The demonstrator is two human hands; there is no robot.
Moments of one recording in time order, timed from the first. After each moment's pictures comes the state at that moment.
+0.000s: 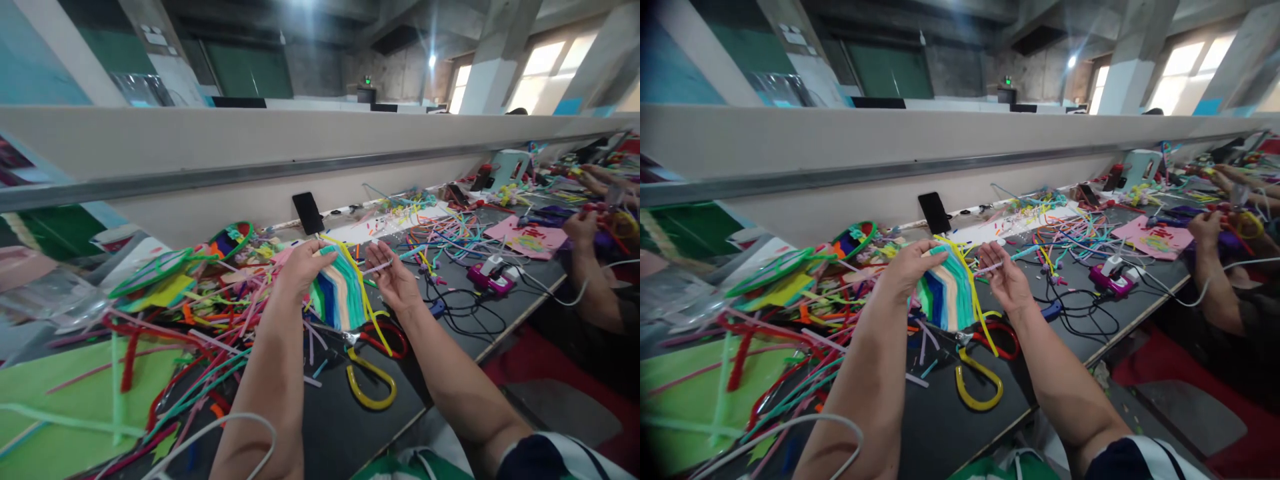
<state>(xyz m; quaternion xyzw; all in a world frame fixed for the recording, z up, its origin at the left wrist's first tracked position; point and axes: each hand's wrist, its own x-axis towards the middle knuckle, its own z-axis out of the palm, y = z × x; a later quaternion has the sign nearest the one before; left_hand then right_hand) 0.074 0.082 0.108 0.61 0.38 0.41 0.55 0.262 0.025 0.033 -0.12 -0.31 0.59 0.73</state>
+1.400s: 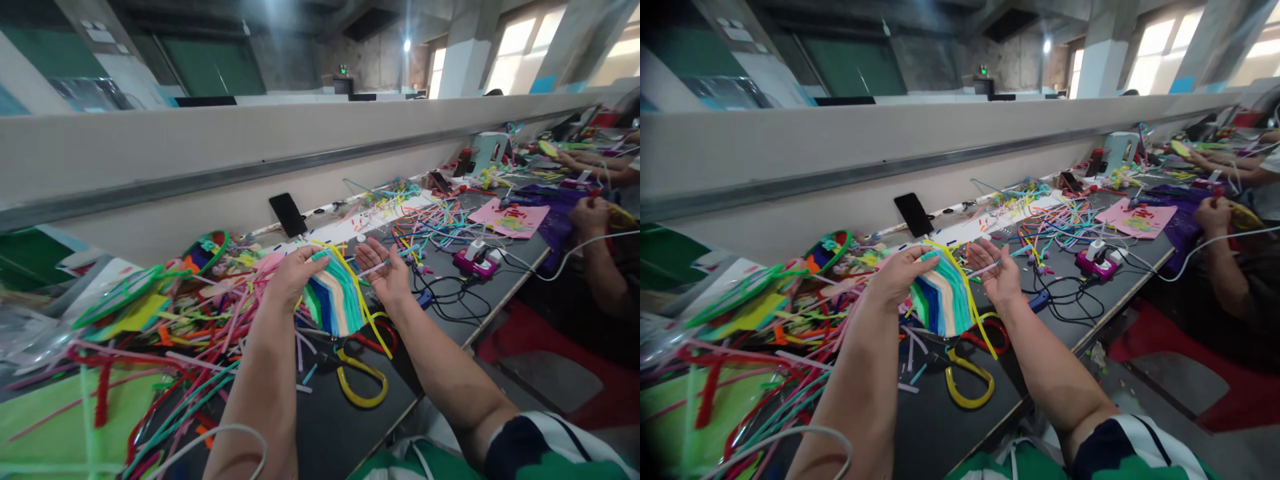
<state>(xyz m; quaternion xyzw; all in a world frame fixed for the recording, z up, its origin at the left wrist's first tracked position) 0.092 0.079 0.099 0.62 0.35 0.36 0.60 0.274 0.025 0.033 -0.13 -0.23 0.58 0.77</state>
